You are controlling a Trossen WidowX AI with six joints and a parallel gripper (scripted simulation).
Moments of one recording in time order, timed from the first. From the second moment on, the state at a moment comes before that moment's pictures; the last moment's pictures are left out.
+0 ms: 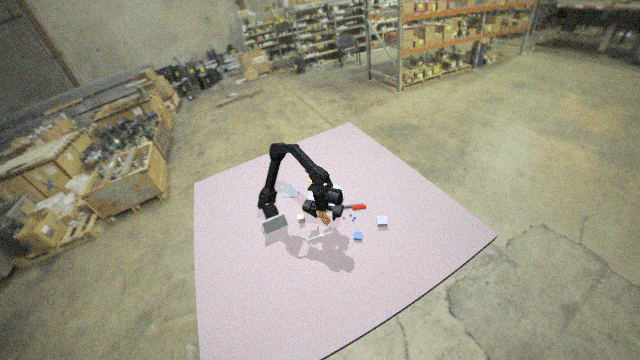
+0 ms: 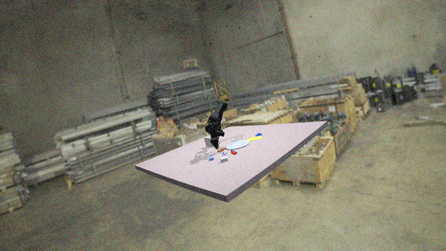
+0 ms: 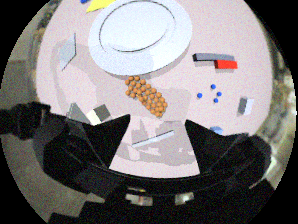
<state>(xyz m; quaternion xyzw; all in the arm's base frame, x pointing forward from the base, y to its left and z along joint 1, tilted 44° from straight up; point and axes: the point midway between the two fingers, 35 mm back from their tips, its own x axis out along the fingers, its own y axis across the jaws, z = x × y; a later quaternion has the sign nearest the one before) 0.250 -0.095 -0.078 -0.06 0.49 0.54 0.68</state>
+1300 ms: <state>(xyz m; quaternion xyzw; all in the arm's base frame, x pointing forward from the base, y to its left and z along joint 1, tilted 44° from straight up) 0.260 -0.099 -0.067 0.44 0.73 0.03 0.52</state>
